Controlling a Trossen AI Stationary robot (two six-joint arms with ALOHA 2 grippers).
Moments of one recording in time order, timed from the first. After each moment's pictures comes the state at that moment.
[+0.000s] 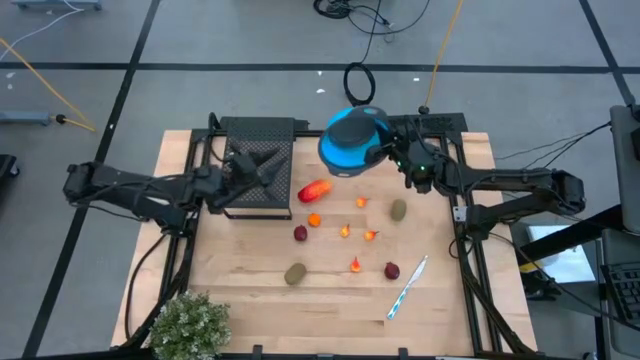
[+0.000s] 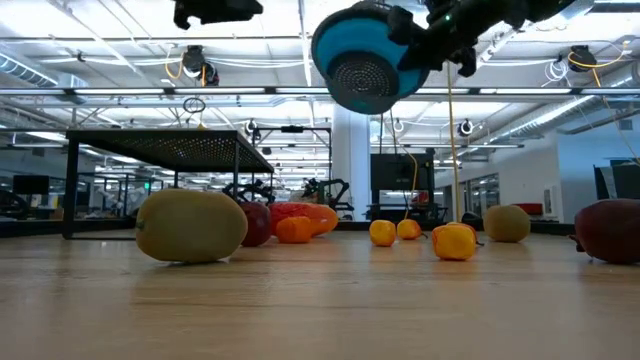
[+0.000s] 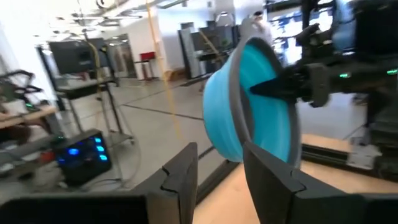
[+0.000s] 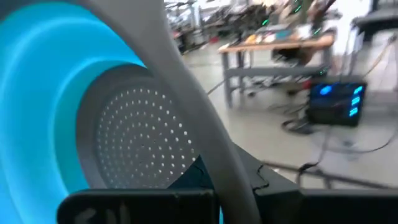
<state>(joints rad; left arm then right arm) -0.06 1.09 0.78 0.38 -0.74 0.17 -0.21 1.18 0.82 0.30 0.84 0.23</state>
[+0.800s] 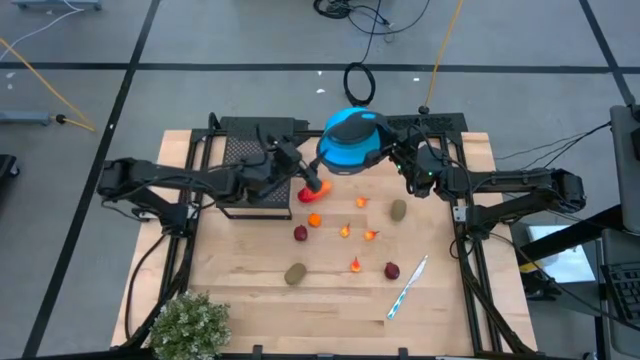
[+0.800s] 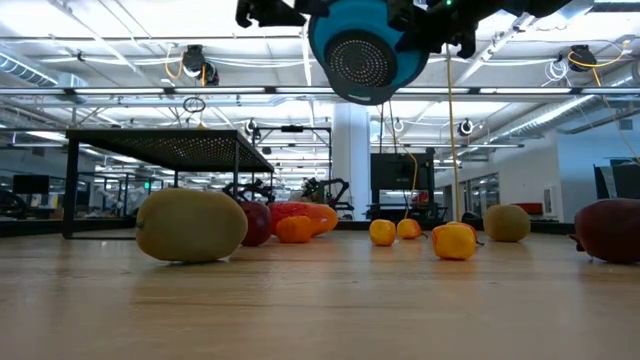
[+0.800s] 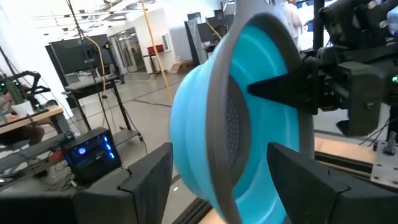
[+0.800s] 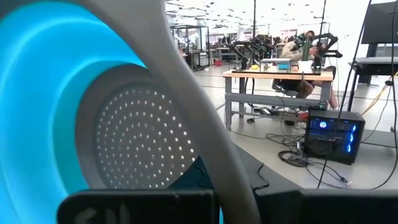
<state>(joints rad) 0.03 1.47 1.11 0.38 -0.70 0.19 -0.15 1.18 0.82 0.44 0.87 0.04</state>
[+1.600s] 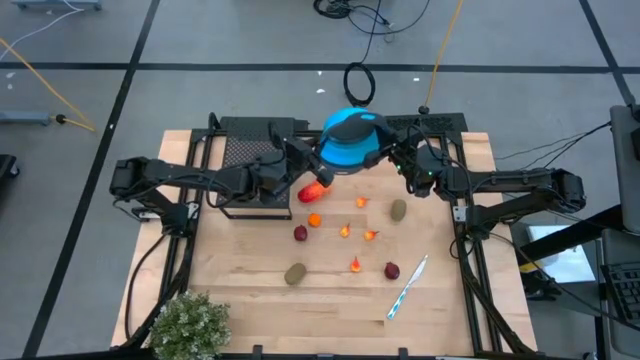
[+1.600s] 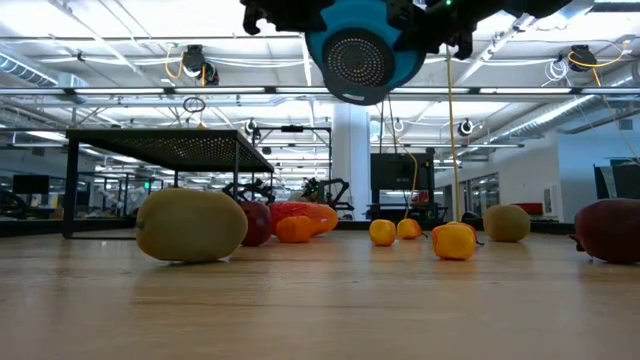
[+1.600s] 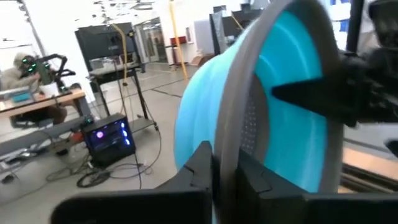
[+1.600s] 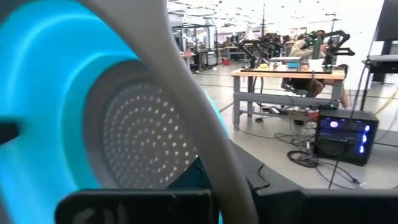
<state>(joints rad) 0.04 1.55 1.19 0.37 -0.79 0.11 -0.15 1.18 0.81 0.44 0.81 0.05</state>
